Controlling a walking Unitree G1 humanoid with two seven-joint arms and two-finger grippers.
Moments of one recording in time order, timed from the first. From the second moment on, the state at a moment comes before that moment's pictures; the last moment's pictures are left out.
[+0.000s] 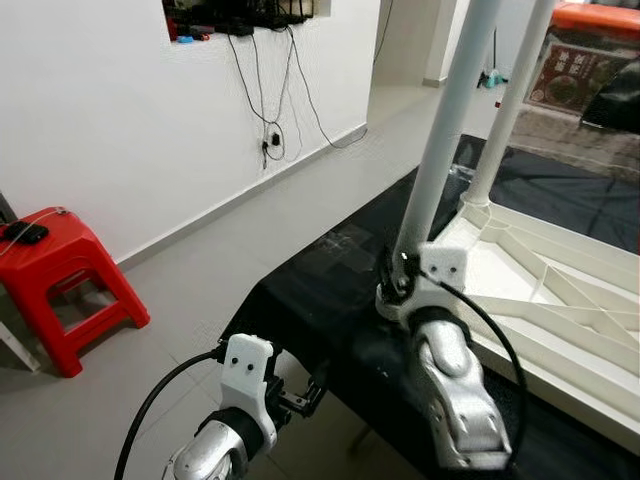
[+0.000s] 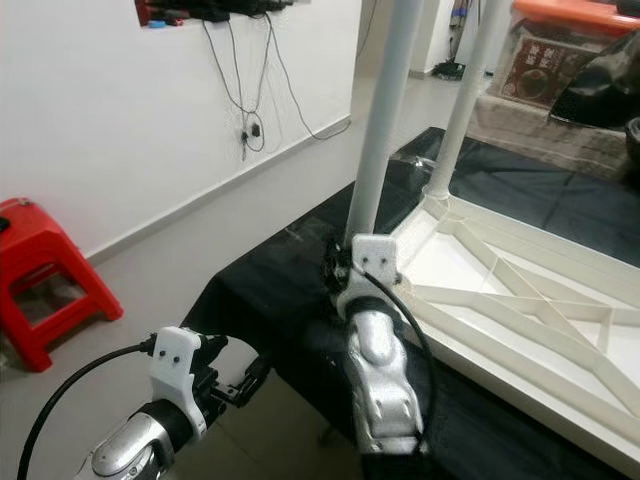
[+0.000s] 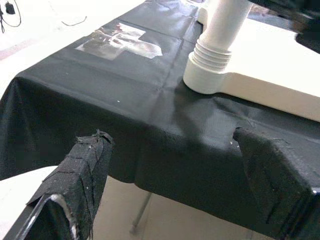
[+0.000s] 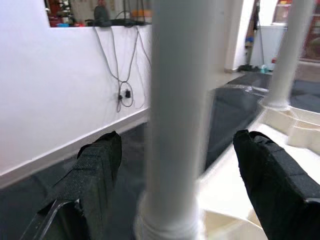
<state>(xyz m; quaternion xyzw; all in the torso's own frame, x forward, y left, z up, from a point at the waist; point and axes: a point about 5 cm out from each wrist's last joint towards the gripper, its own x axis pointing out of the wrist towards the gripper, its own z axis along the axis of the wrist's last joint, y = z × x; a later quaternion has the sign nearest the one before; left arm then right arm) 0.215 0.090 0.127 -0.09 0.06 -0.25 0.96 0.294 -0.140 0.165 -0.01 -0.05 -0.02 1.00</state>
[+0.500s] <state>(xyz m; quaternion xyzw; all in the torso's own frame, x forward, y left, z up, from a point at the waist) 0.226 0.095 0.117 -0.07 0.06 -0.24 0.97 0.267 -0.142 0.145 -0.01 -0.02 0.01 1.00</state>
